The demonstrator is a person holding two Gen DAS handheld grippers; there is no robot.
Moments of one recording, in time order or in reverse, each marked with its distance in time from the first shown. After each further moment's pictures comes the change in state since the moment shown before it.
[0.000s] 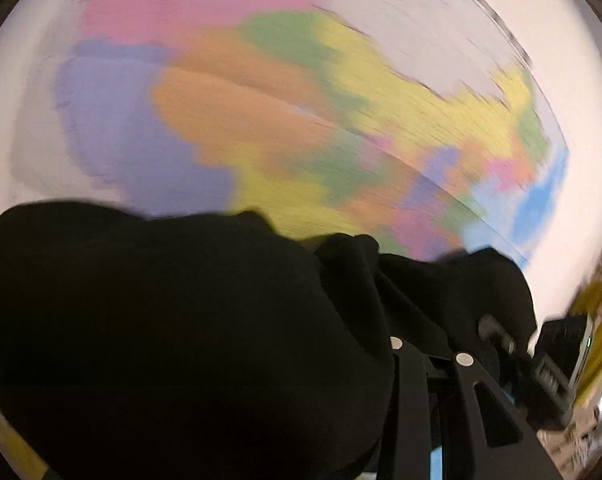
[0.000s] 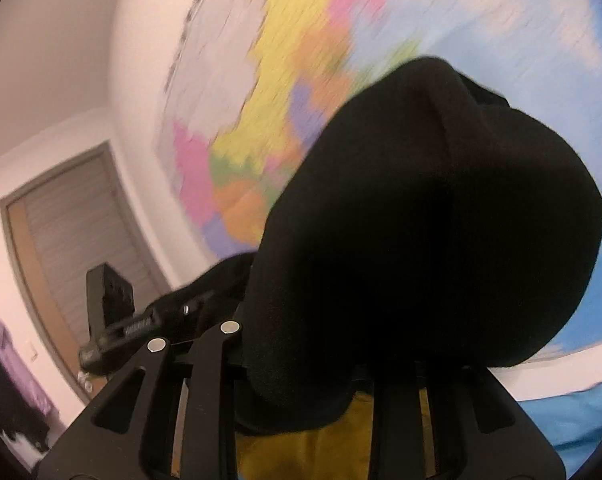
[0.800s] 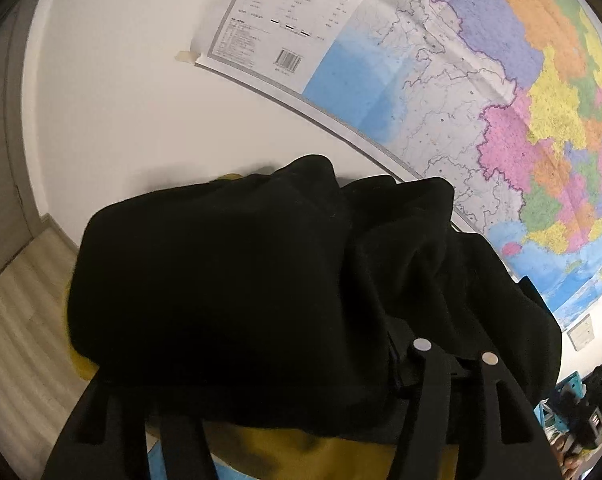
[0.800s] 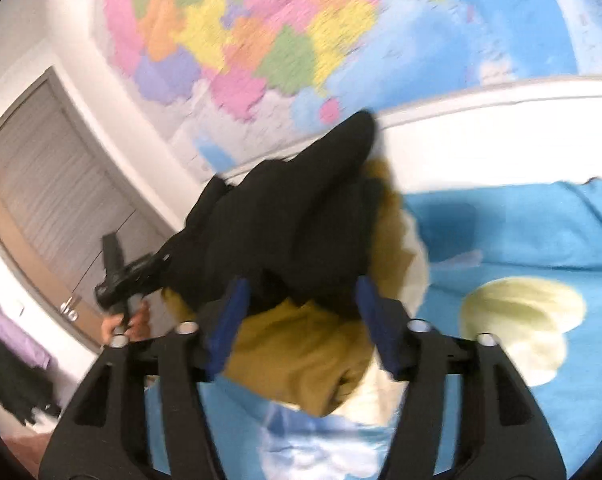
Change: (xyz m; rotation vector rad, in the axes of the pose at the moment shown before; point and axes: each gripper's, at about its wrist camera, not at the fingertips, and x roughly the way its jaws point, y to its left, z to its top) left arm -0.016 0.197 -0.172 -0.262 0.237 0.313; right arm -0.029 -0.087 -0.129 0.114 0.350 -0.206
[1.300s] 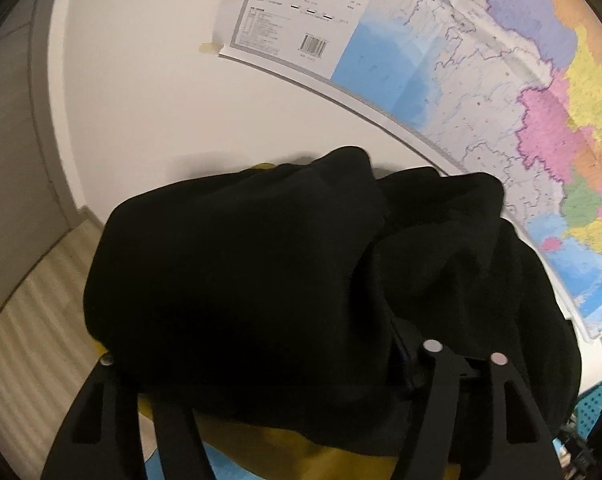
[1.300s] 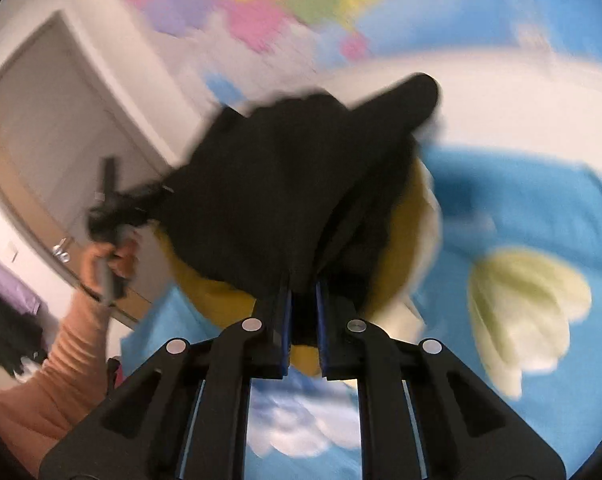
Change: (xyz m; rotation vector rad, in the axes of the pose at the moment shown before) left arm 0.011 -0.009 -0.003 0.003 0.050 0.196; right arm 0.008 0.012 -0.044 -0.112 0.235 -0.008
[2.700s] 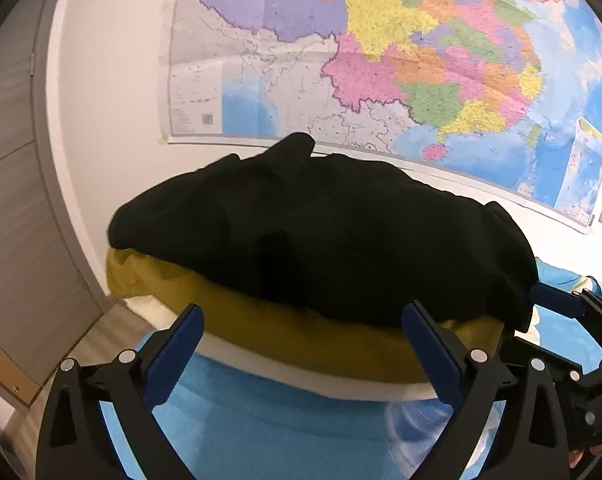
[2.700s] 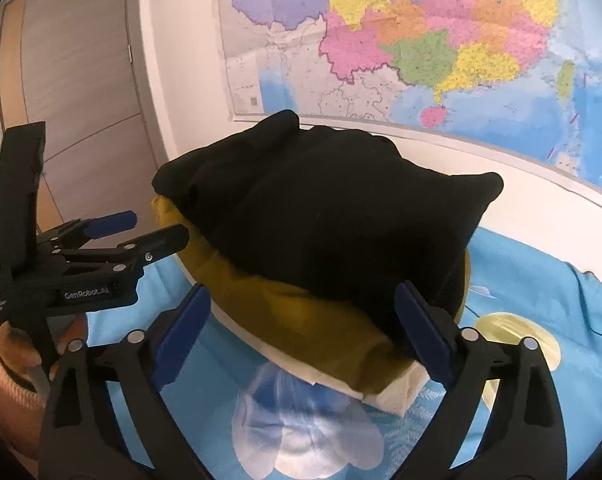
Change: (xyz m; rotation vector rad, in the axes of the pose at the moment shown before) left arm -0.127 -0.137 -0.148 0.298 -0.270 0.095; right arm -0.002 0.100 -0.042 -0.357 -0.201 -0.154
